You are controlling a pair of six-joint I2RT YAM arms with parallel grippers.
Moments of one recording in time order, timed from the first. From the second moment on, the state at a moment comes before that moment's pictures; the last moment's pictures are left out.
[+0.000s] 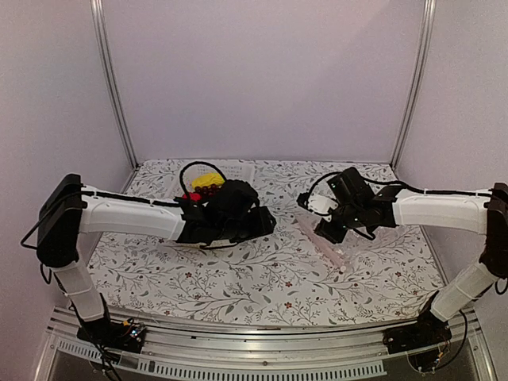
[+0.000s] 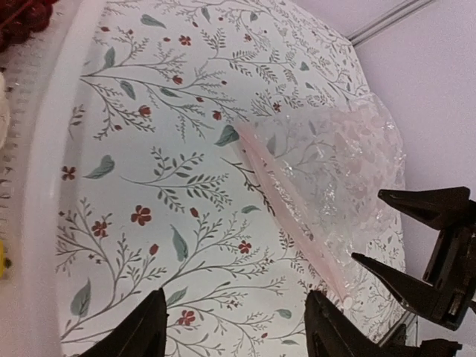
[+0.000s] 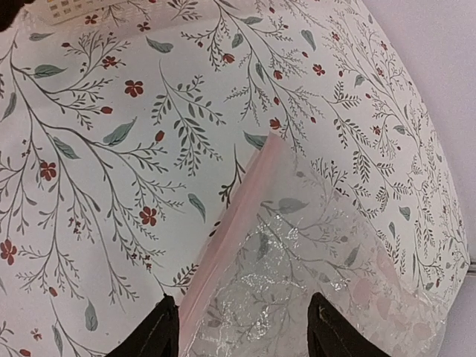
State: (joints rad) left arm -1.01 1.81 1.18 -0.03 -0.21 -0.98; right arm 0.70 1.48 0.95 -0.35 0.11 -0.43
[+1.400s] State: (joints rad) left arm -1.00 1.50 1.05 -0.28 -0.59 -0.93; right arm 0.77 1.86 1.13 -0.44 0.58 -0.36
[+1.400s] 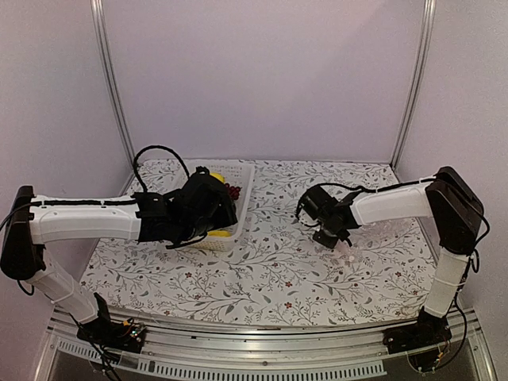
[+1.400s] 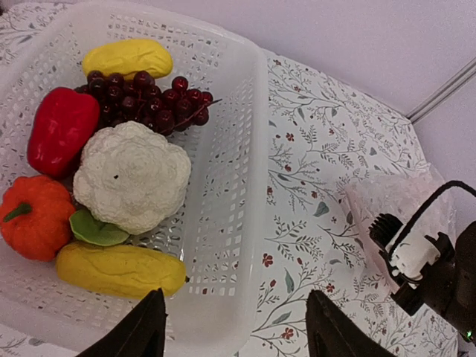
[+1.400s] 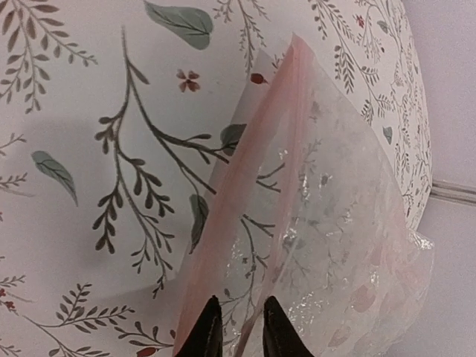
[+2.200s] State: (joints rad) left arm -0.79 1.44 1.08 -0.20 -0.38 -0.58; right arm 0.50 1.60 1.39 -0.47 0.19 -0.35
